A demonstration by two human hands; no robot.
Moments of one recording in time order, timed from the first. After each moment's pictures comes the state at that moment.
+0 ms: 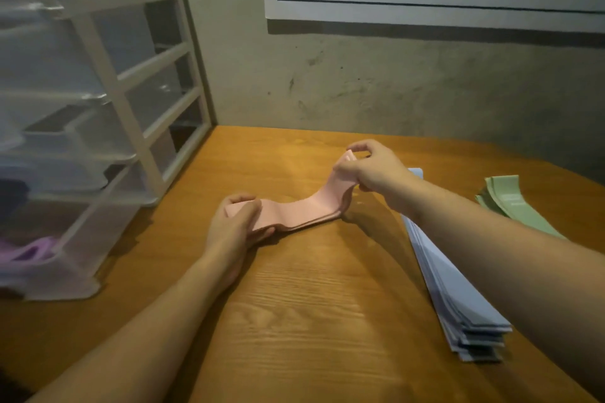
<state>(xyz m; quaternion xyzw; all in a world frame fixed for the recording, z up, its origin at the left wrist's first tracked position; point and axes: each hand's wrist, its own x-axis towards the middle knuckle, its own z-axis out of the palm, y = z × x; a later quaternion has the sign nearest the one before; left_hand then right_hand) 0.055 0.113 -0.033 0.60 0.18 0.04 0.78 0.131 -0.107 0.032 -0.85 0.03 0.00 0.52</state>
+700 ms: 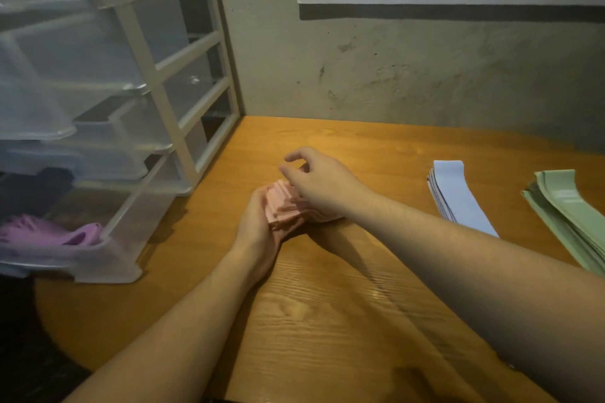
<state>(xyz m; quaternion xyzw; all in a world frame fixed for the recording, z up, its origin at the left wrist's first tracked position) 0.059 0.127 -0.039 0.51 0.14 0.00 0.85 0.106 0.012 0.020 -0.90 -0.15 0.03 0.40</state>
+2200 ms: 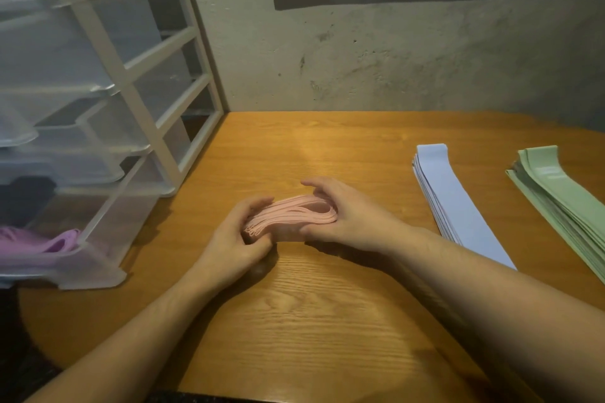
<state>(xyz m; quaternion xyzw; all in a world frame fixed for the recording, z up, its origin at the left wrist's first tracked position) 0.029 0.168 -0.061 0.86 -0.11 0.04 0.49 0.084 -0.070 -0.038 -0.90 -0.27 0.04 0.34</state>
